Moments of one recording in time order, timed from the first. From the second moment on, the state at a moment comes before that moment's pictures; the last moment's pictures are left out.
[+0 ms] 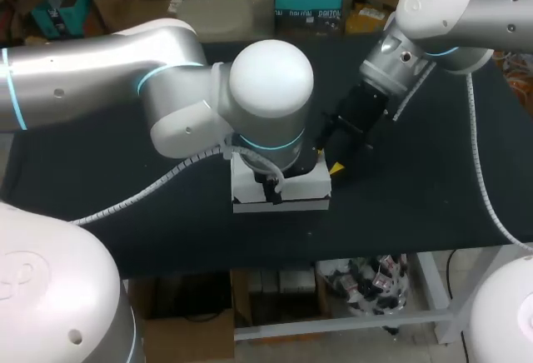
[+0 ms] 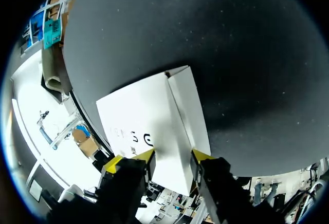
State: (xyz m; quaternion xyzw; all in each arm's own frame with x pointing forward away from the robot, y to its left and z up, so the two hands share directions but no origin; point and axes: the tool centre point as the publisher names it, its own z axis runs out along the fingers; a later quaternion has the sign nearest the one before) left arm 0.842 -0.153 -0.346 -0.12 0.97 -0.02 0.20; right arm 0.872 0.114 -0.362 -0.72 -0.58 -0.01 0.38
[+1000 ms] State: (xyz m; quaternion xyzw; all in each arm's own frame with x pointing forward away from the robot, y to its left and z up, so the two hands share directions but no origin) left arm 0.842 -0.157 -0.351 -0.11 0.97 -0.02 0.23; right arm 0.872 0.114 -0.362 -0.72 -0.58 -0.01 0.38
